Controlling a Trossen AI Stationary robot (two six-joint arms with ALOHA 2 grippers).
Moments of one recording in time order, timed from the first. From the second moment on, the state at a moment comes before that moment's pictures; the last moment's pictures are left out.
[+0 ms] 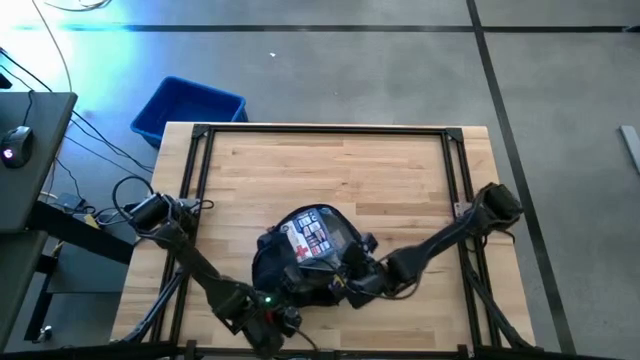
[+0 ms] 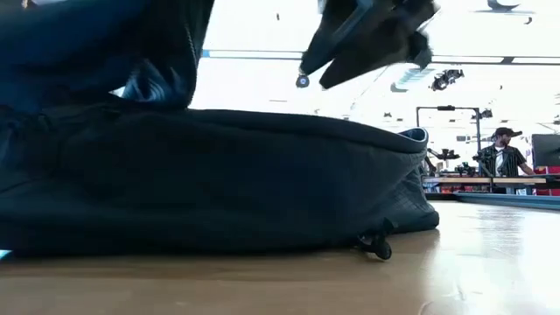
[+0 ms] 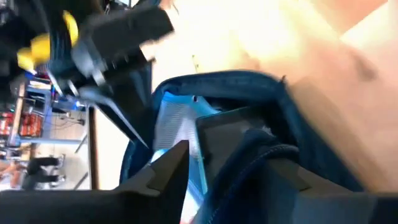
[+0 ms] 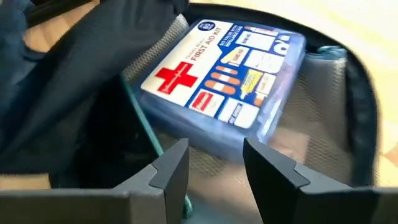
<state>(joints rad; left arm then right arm) -0.79 1.92 1.48 -0.60 -0.87 0.13 0.55 1.87 1.36 -0.55 0.72 0.98</state>
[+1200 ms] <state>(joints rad) -1.11 1.92 1.39 -1.08 -0.55 -1.22 0.60 1.86 1.36 -0.58 0.74 1.03</state>
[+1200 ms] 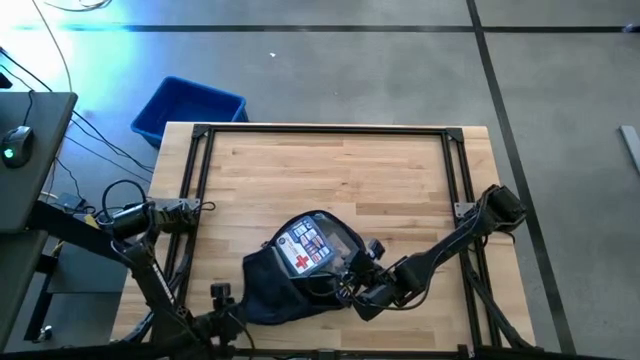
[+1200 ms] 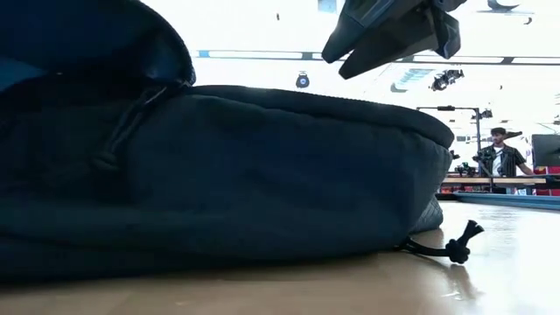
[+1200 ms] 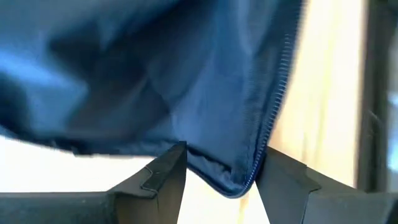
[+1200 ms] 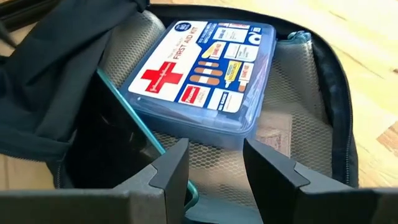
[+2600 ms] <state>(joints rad) -0.46 1.92 1.50 -0.39 -0.74 0.35 0.66 1.86 1.36 -0.97 0.76 1.30</state>
